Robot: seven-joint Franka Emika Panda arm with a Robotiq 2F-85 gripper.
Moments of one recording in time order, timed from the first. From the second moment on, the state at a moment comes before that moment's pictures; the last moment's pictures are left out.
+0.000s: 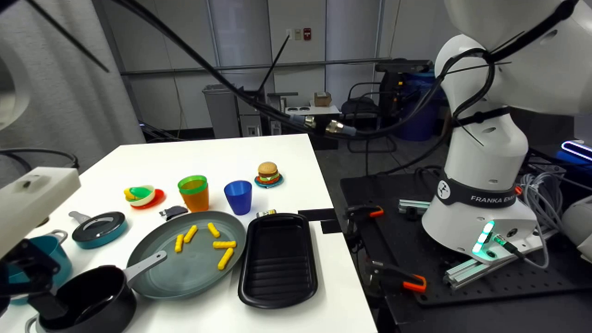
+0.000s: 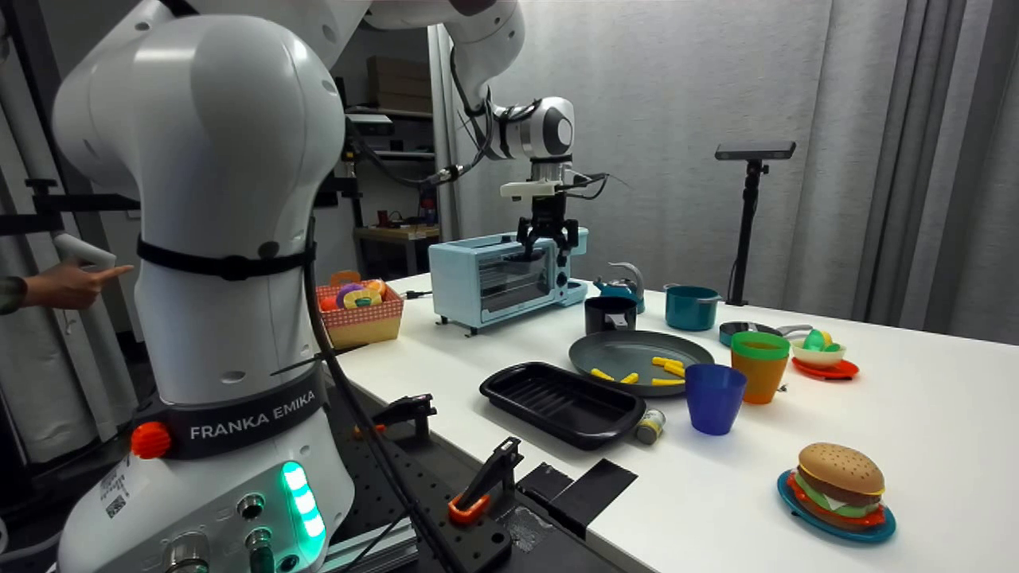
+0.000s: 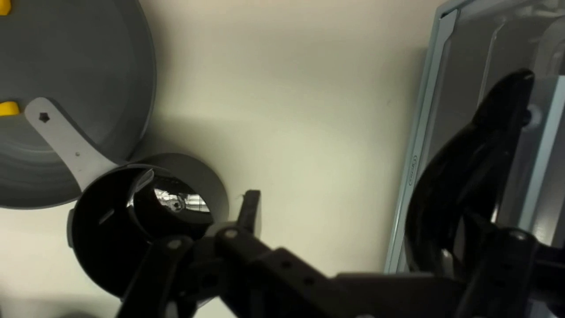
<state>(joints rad) 0.26 0.69 0.07 -1.46 -0.03 2.04 0.24</state>
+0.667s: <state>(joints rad) 0.24 0.70 0.06 -1.45 -0.01 2.02 0.25</state>
